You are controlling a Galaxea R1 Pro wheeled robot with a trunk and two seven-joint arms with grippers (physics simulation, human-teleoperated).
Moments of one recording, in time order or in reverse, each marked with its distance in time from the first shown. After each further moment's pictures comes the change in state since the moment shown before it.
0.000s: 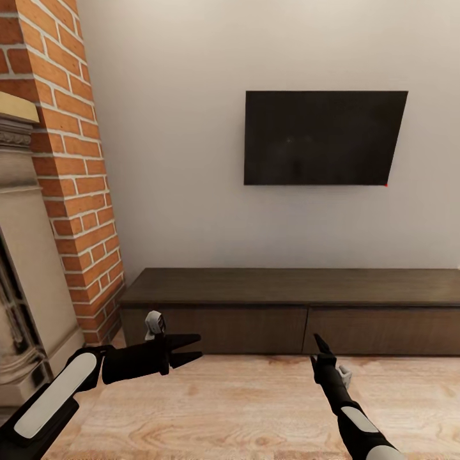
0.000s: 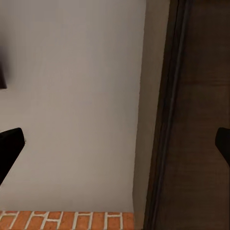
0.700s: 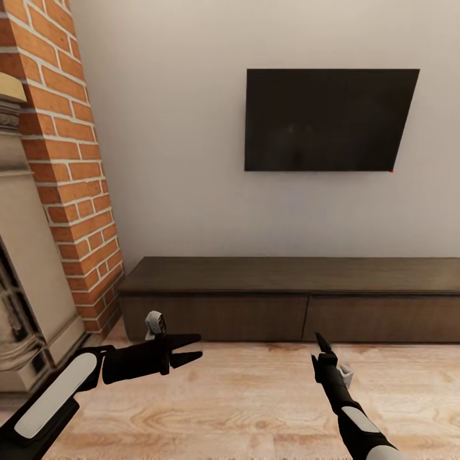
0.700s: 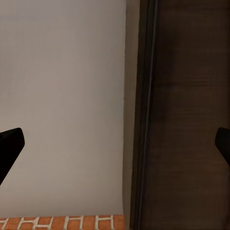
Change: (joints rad) left arm 0.000 -0.002 0.000 0.000 0.000 0.000 0.000; right arm 0.000 -0.001 0.001 -0.001 -0.020 0.000 0.006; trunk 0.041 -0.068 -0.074
